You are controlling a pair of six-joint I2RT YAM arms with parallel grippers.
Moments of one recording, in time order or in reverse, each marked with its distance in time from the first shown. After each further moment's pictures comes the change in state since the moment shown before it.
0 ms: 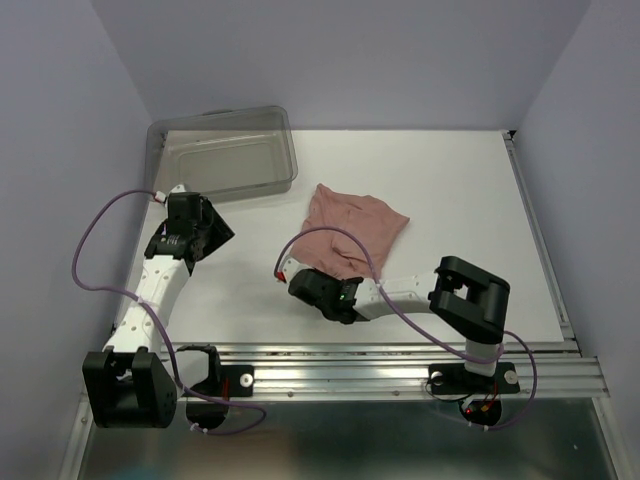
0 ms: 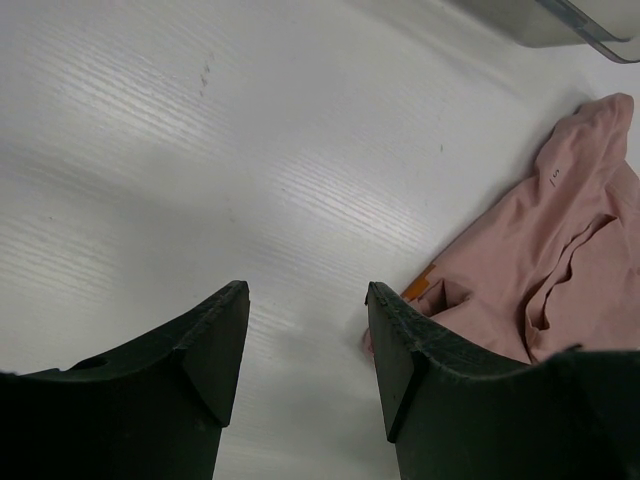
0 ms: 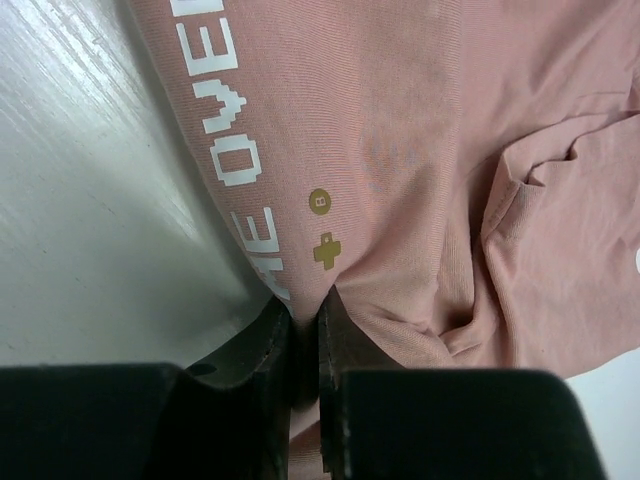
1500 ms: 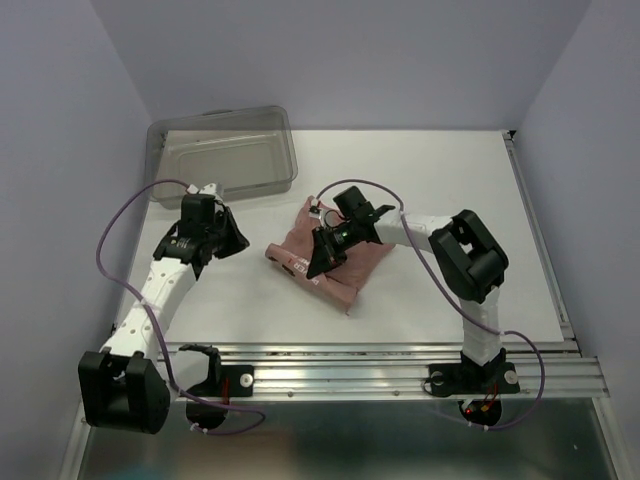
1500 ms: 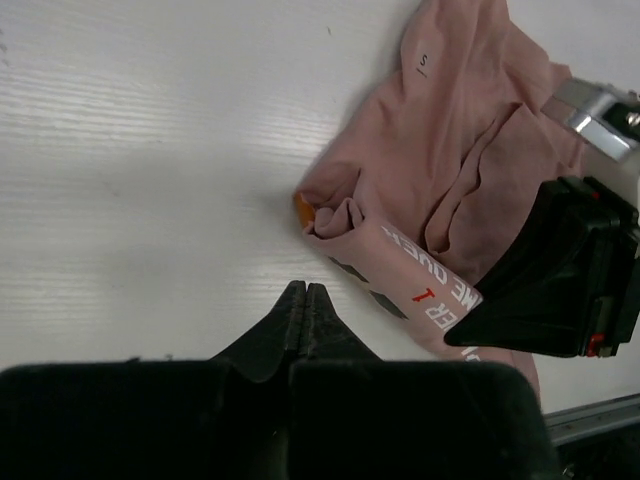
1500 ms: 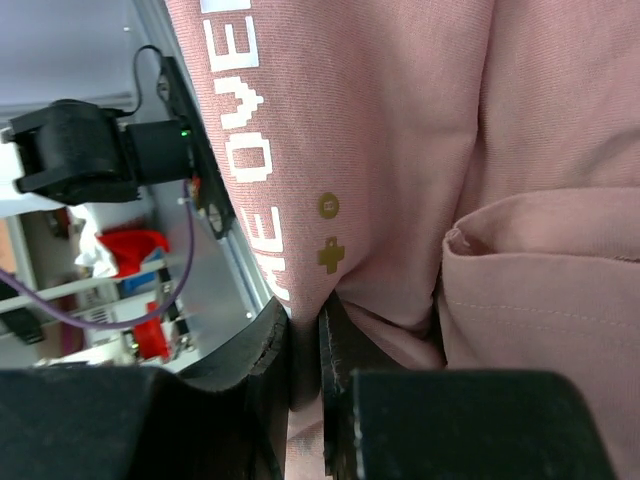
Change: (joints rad) left arm -0.091 -0.025 -0.013 0.011 0.190 0.158; right arm -0.525 0.154 0.261 -0.142 -1.528 0.542
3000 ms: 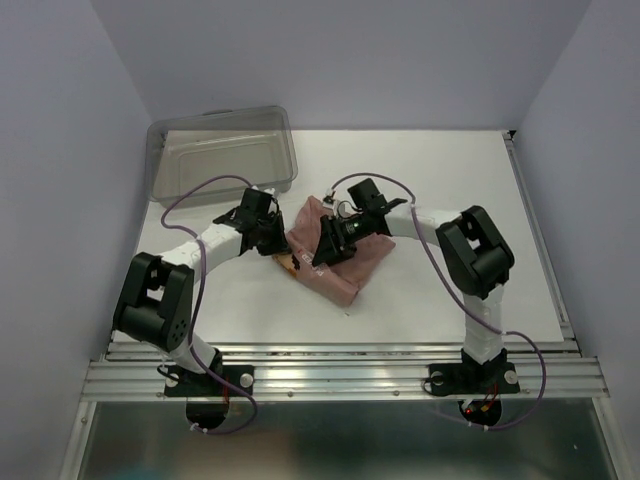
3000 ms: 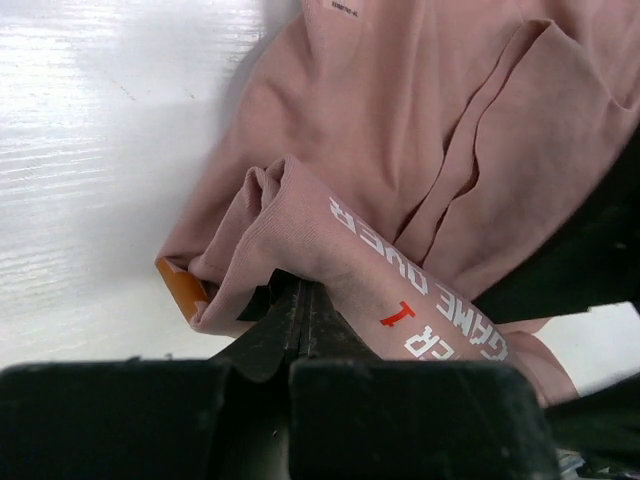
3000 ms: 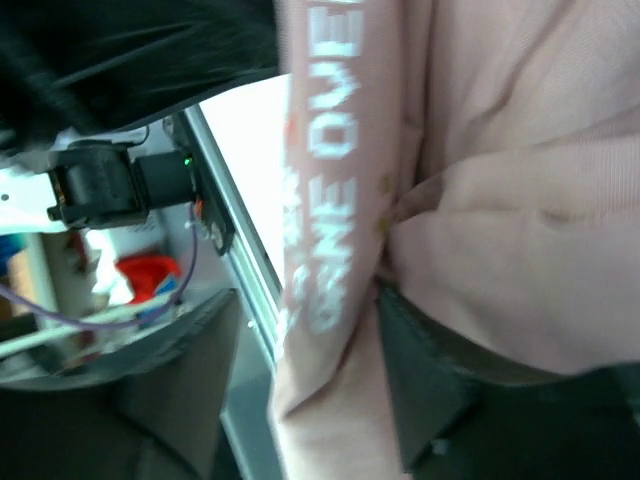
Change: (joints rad) left arm -0.253 0.468 0.076 0.220 0.039 -0.017; right arm -0.097 0.045 0.020 -0.002 -0.048 0.026
